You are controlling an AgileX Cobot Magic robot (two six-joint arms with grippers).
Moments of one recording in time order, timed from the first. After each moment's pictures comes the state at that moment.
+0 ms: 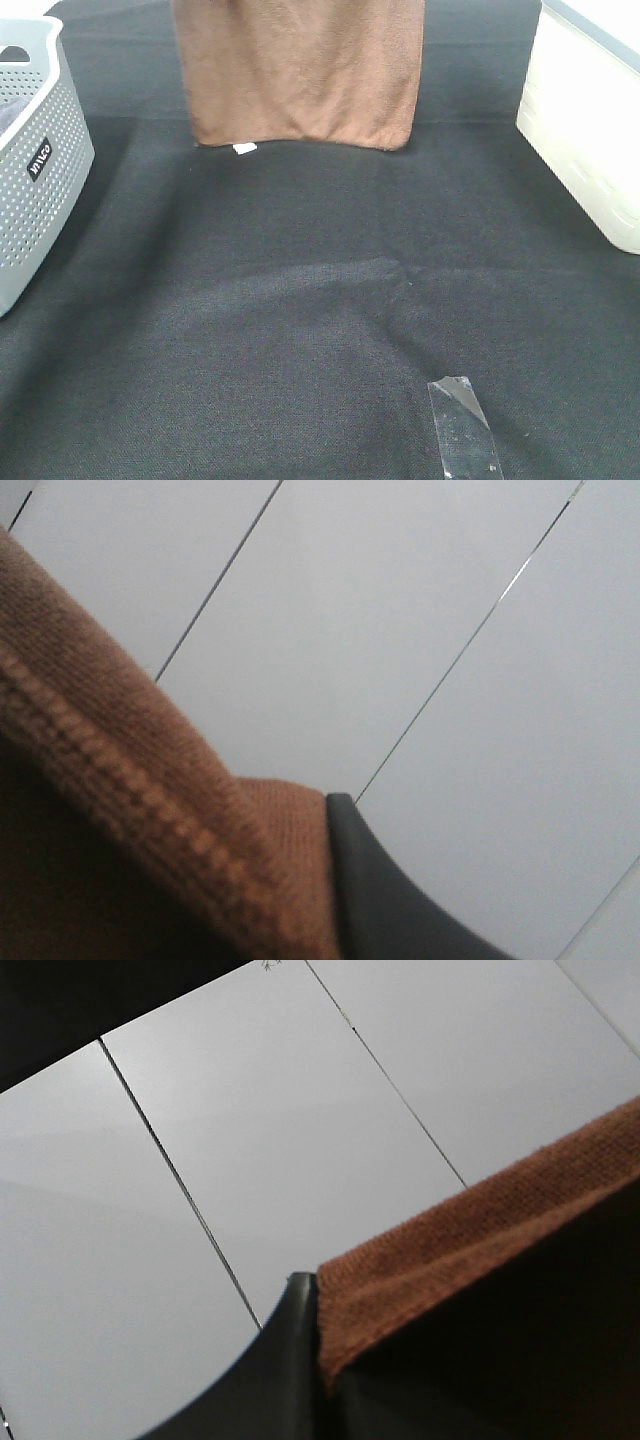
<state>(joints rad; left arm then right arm) -0.22 2.46 -2.72 0.45 -0.25 0.15 0.32 2.09 -2.24 -0.34 0.00 -0.29</state>
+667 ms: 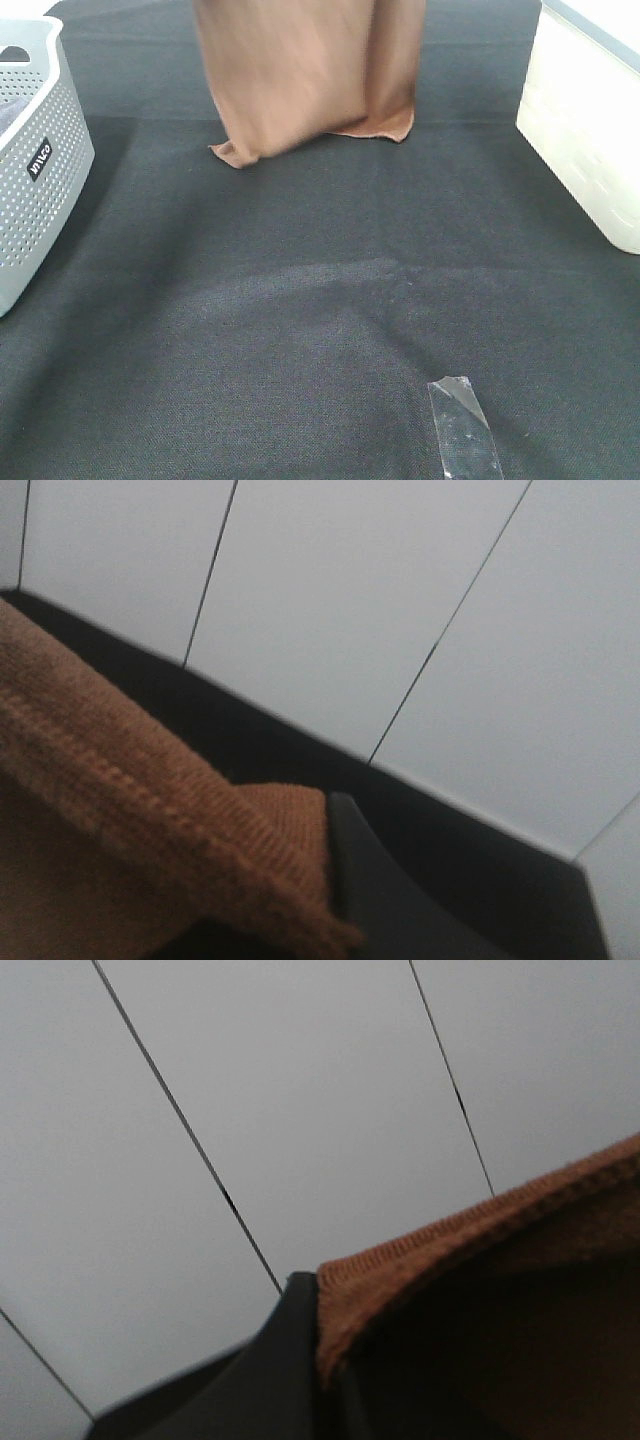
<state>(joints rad) -0.30 2.46 -2.73 0.37 0.36 0.08 0.30 2.09 -2.24 -0.14 0.37 -0.27</state>
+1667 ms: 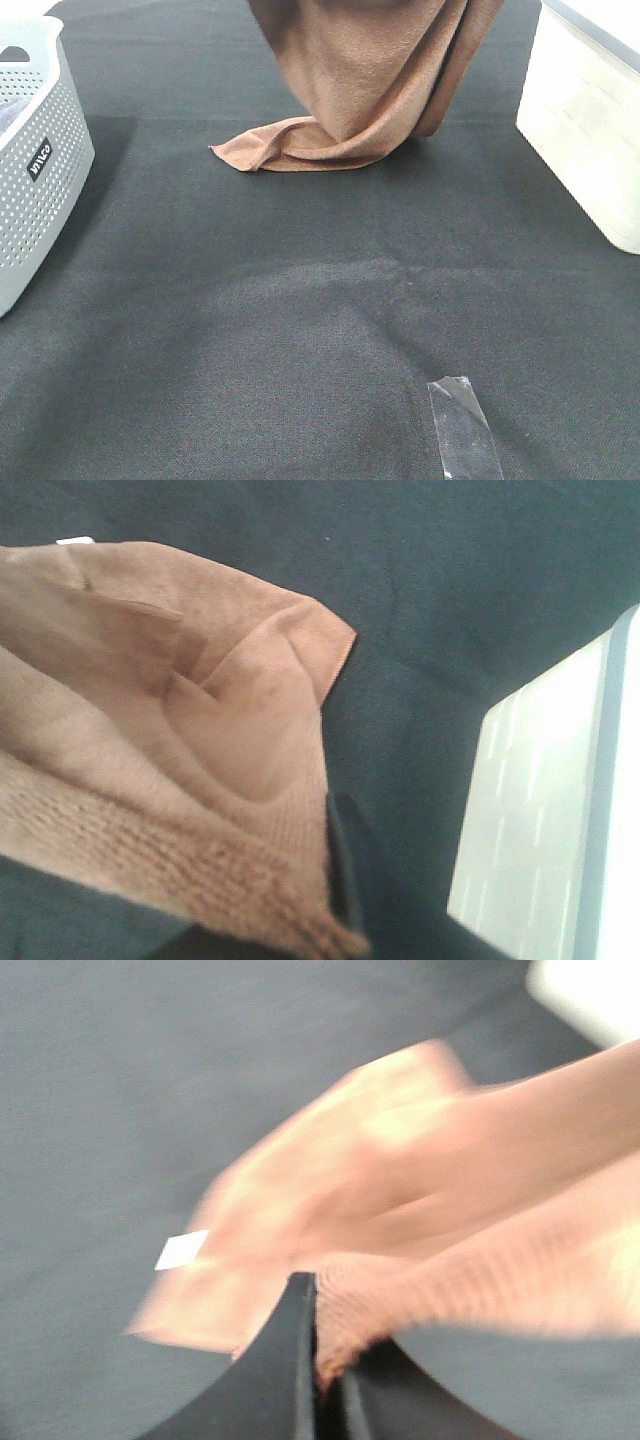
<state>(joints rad) -0.43 2.38 -2.71 -0.12 1.22 0.15 0.29 1.96 -2.22 -0.11 1.21 -0.17</state>
